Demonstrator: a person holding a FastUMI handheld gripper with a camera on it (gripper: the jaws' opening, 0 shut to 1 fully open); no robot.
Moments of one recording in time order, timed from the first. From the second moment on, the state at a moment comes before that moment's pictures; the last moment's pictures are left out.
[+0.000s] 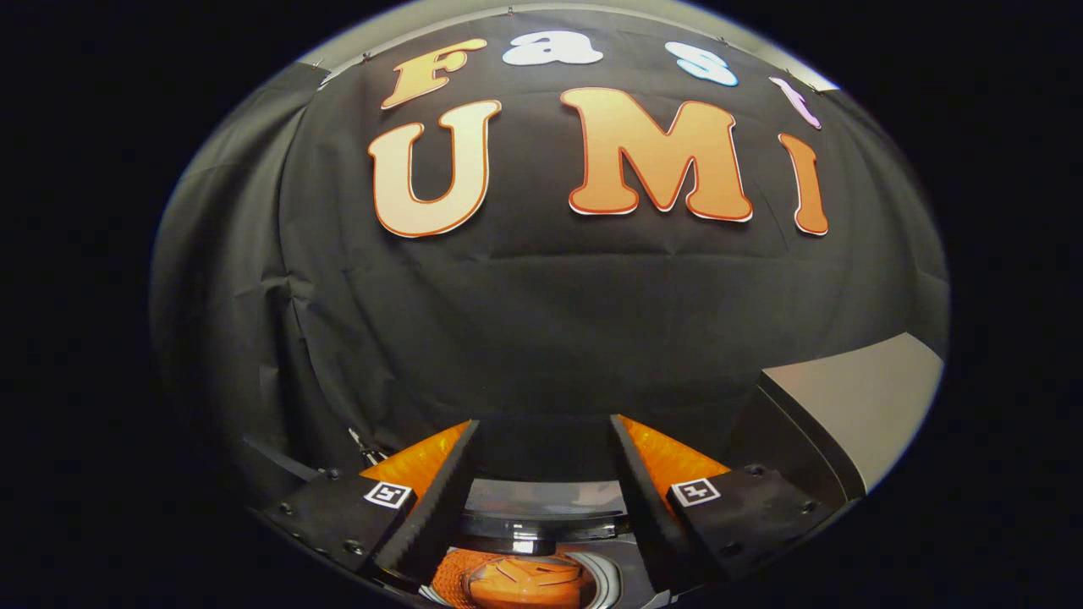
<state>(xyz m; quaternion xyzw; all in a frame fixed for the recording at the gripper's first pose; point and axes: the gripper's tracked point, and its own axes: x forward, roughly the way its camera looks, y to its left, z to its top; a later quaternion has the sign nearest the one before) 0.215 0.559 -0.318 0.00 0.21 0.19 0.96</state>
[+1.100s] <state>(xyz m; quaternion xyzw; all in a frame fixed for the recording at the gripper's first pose) 0.139 0.536 -0.333 0.00 0.21 0.18 0.96</state>
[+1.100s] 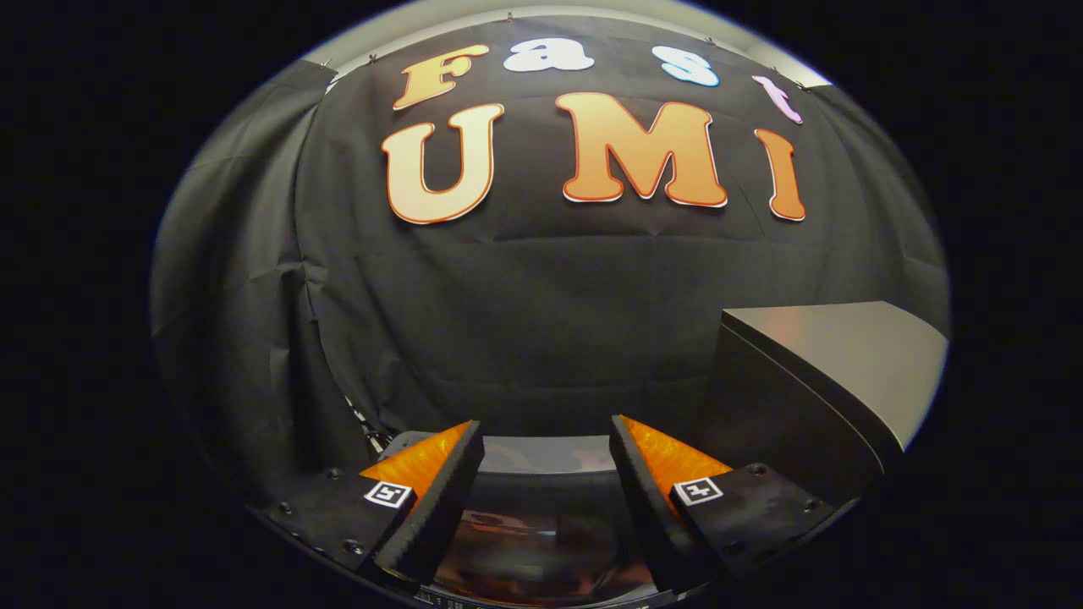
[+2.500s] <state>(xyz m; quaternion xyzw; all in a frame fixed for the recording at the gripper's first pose) 0.111 0.523 -0.265 0.01 0.20 0.19 0.96</state>
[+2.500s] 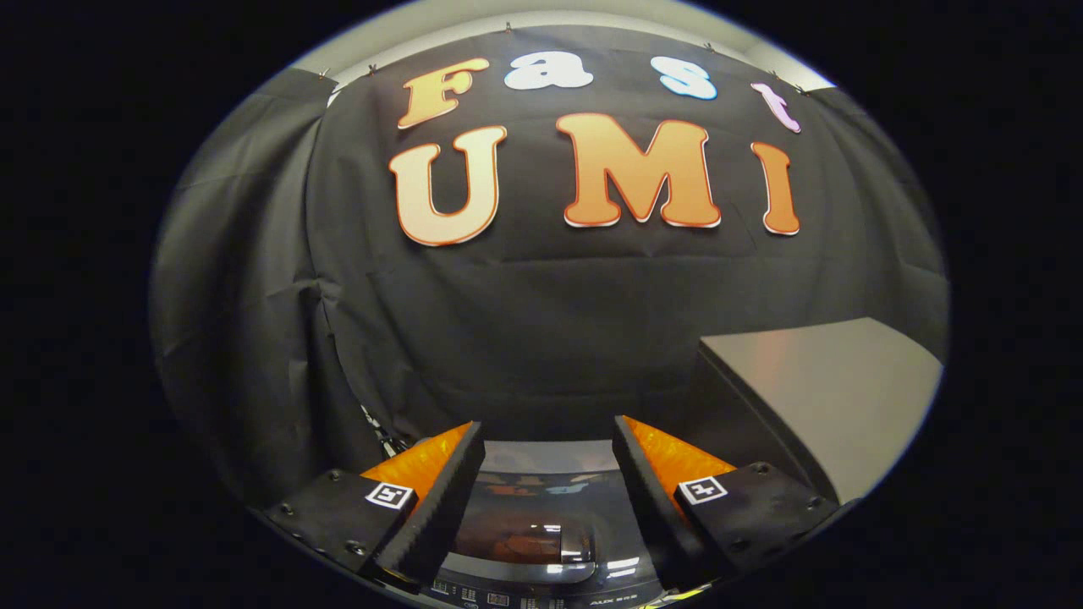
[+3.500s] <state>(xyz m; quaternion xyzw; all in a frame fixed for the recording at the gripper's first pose) 0.049 0.406 -0.068 0.01 0.06 0.15 0.99</state>
